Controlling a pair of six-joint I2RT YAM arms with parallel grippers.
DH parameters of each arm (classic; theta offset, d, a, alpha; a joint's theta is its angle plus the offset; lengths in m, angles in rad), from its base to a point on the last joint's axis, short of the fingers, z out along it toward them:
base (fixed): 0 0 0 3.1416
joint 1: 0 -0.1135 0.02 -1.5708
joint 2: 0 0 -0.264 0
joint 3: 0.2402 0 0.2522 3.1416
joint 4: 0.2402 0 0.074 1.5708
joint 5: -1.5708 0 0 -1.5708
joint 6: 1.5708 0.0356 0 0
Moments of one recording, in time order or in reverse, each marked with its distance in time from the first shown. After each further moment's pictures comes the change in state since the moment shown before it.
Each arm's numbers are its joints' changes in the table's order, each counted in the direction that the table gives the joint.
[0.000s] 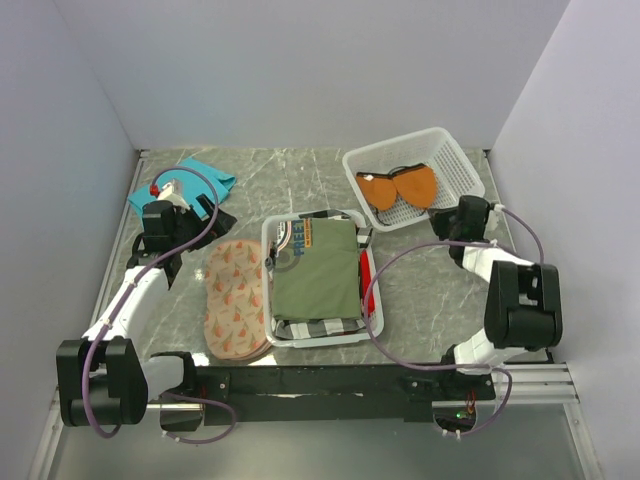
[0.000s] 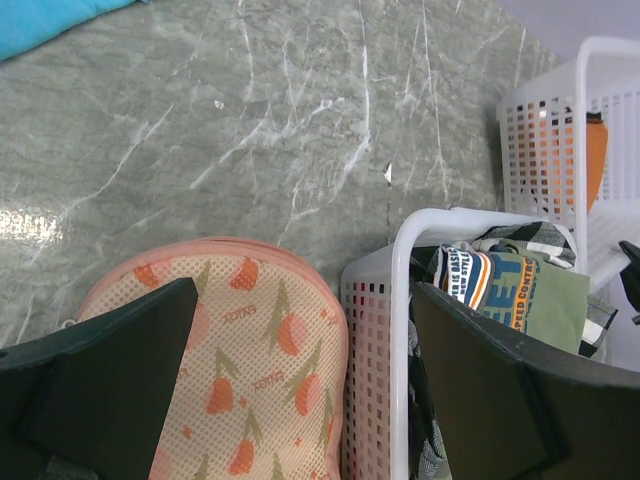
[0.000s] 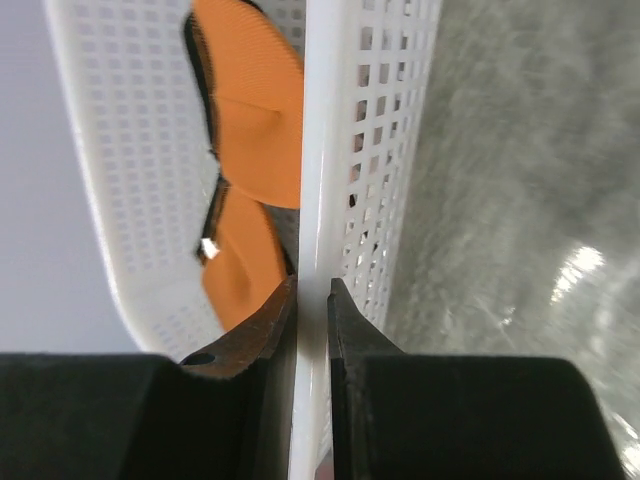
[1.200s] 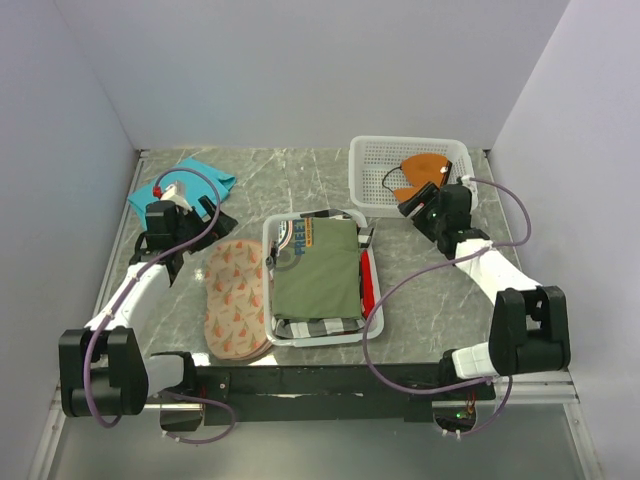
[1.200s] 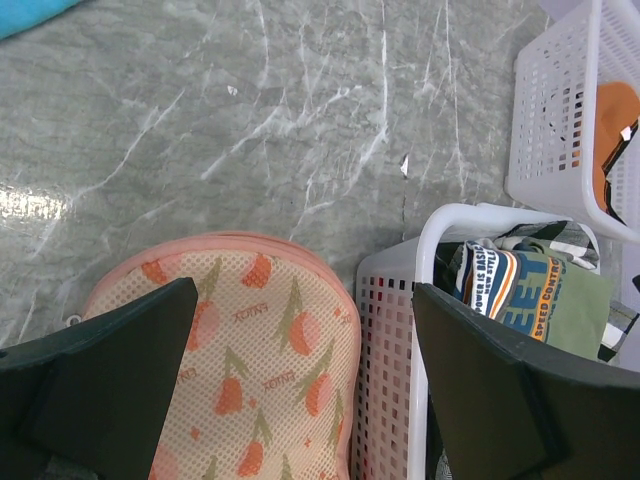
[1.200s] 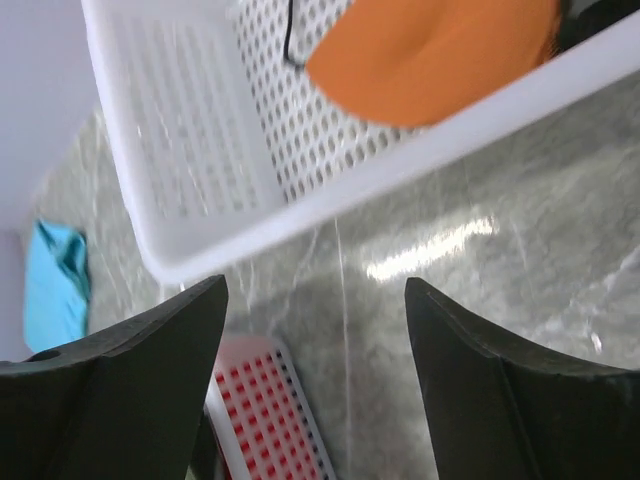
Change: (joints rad) left arm 0.000 -0.047 0.000 -0.003 0.002 0.002; right arm -0.180 0.183 0.081 0.294 0.018 -0.438
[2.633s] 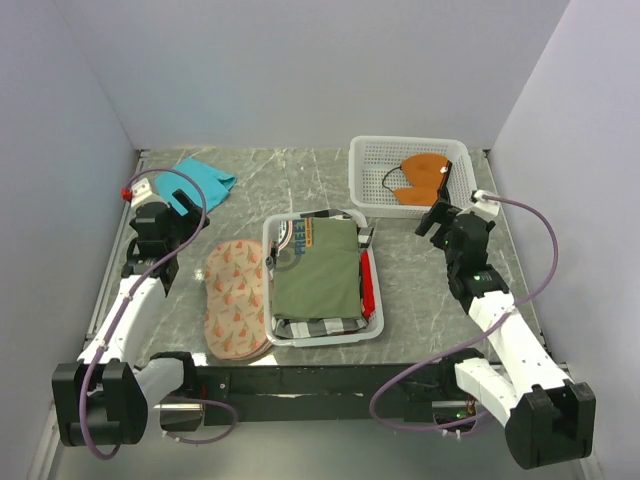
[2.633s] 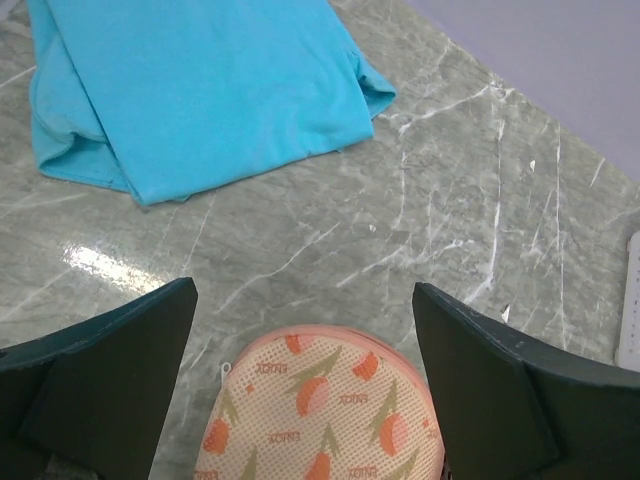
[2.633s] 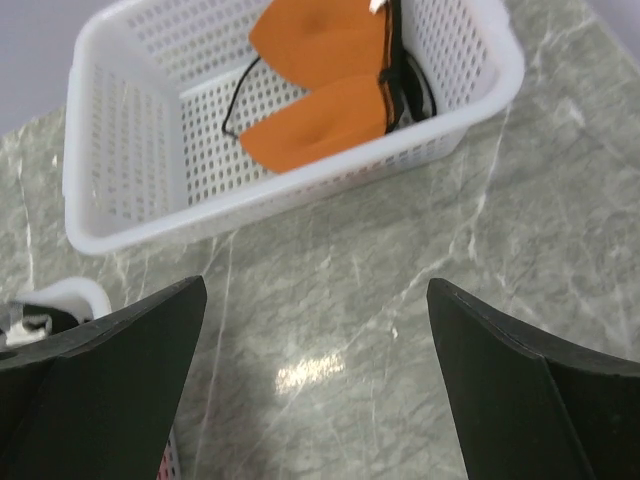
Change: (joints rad) left arm 0.001 0.144 -0.002 0.010 0.454 0.042; right arm -0.060 0.473 -0.204 0.024 -0.343 -0.369
